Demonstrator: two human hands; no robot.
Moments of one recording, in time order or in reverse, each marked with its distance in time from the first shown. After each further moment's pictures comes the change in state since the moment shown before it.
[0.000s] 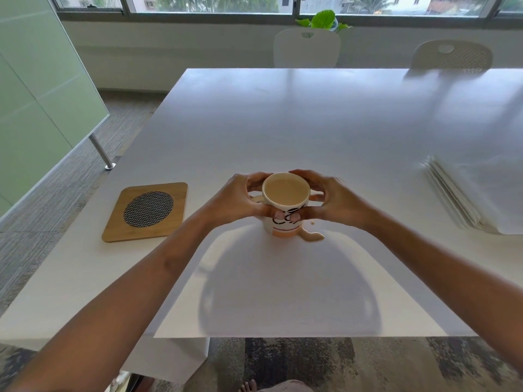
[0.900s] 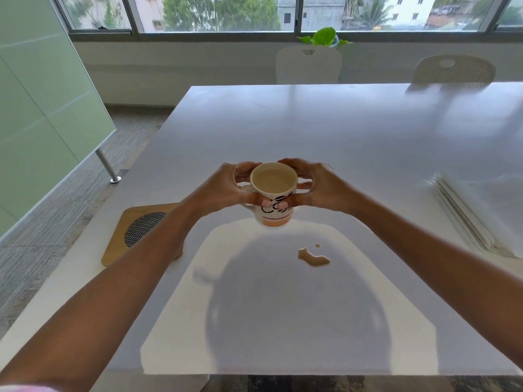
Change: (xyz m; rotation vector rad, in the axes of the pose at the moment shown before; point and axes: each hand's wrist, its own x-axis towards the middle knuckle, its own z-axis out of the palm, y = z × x) left_hand 0.040 0.000 -0.052 -0.018 0.002 0.039; right_hand 0.066 -0.015 -0.017 -0.063 0.045 -0.117
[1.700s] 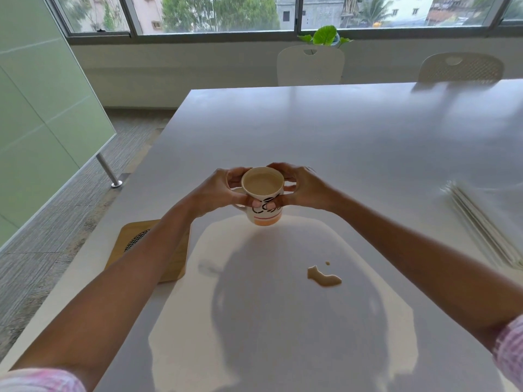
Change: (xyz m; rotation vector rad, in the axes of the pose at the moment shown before) left_hand 0.030 -0.040 -0.032 -0.022 -0.044 -0.109; right_hand 0.058 0.026 0.019 -0.048 -0.010 0.007
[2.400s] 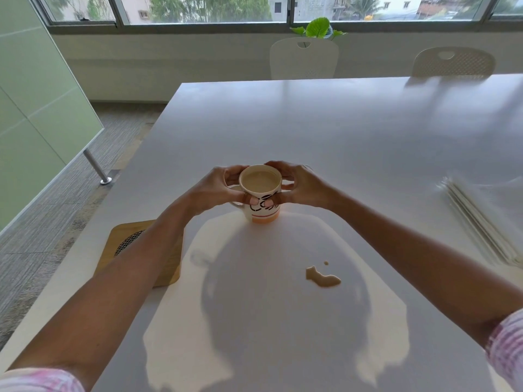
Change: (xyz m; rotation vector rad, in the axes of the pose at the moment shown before) left_hand 0.010 -0.007 0.000 -0.014 -0.020 -0.034; right_hand 0.006 0.012 0.002 0.087 -0.020 0.061
